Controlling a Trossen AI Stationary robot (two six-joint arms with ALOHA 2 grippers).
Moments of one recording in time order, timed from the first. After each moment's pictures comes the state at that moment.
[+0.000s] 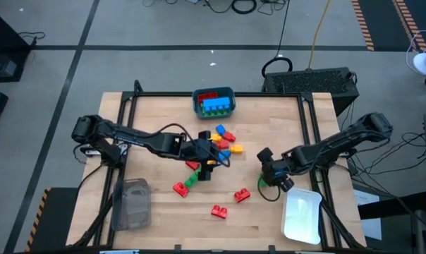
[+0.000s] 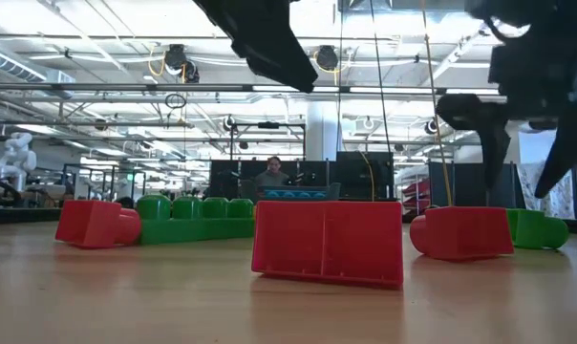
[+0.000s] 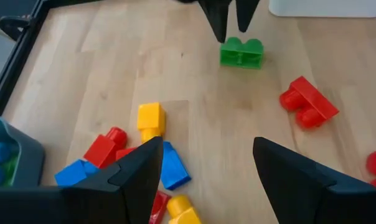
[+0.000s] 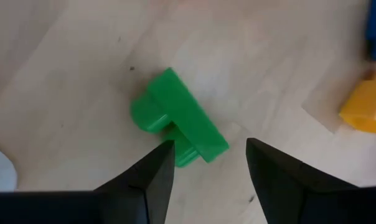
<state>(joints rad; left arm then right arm) -0.13 1.65 1.25 -0.33 -0.18 0.03 0.33 1.30 0.70 -0.66 0.12 -0.35</state>
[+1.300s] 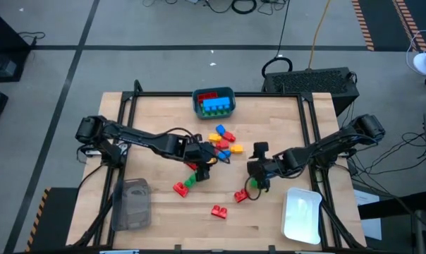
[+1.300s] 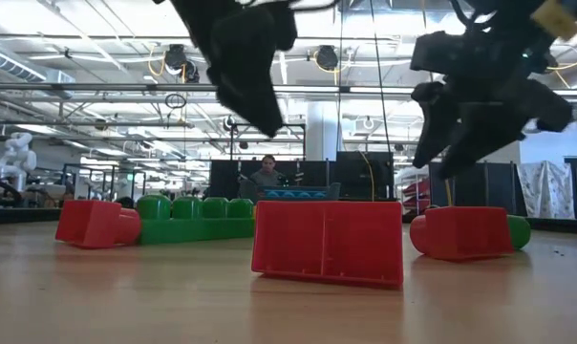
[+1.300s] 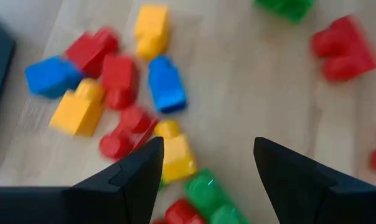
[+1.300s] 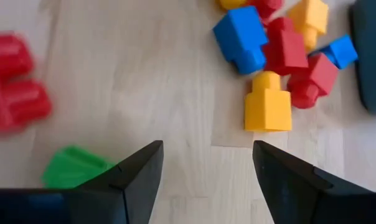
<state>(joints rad) -0.12 1.69 1.25 -0.55 -0.17 -0.26 0.31 1.41 0.80 -0.49 0.42 0.12</state>
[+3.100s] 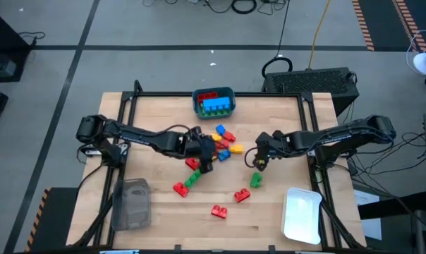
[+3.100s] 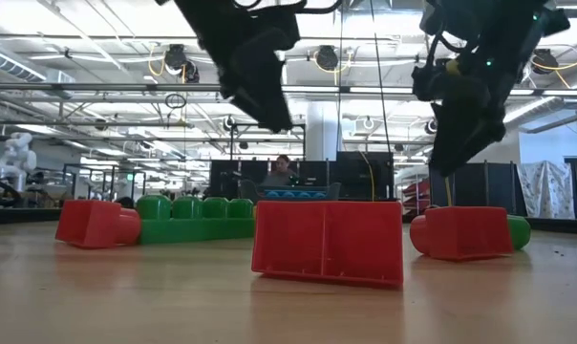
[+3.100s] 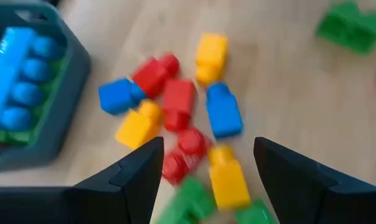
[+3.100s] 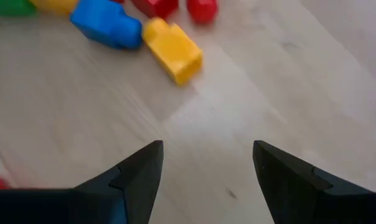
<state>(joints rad) -0.11 1.69 1.25 -0.52 -0.34 -0.23 0.08 1.25 0.73 -0.59 0.29 0.74</state>
